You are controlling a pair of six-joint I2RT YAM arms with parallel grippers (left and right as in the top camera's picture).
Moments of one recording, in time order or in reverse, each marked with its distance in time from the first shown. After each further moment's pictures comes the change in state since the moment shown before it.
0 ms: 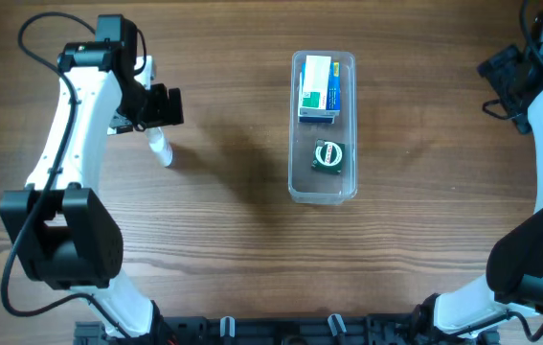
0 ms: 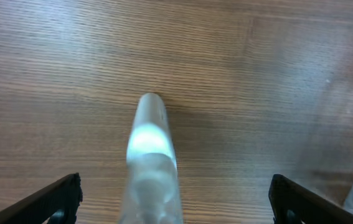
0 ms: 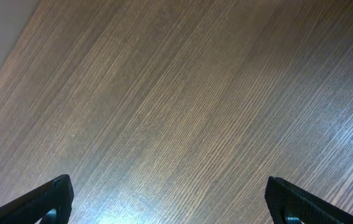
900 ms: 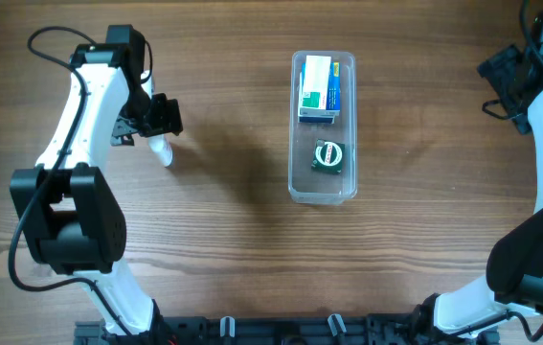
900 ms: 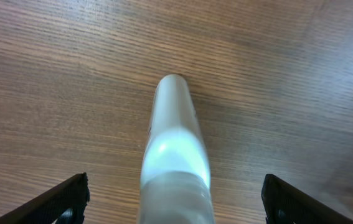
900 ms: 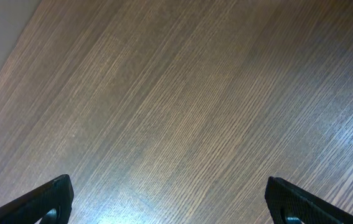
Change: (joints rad) left arm 0.000 0.080 -0.019 -0.032 -0.061 -0.101; right arm 0.000 0.000 0.000 0.000 0.000 0.000
